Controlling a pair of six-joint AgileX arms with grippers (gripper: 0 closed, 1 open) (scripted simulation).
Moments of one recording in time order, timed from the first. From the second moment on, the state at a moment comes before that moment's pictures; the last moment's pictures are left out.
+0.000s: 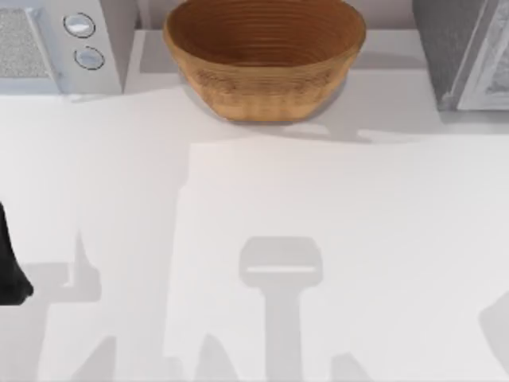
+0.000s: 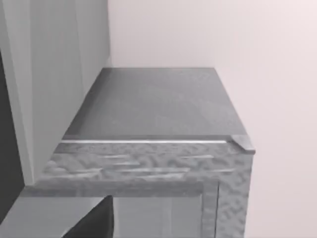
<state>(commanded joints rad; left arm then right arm) 0.00 0.00 0.00 0.00 0.00 0.00 -1.03 1.34 1.74 -0.39 -1.03 0.02</state>
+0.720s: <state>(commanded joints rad) 0.00 0.00 0.00 0.00 0.00 0.00 -0.34 1.36 1.77 -0.43 -0.34 0.03</state>
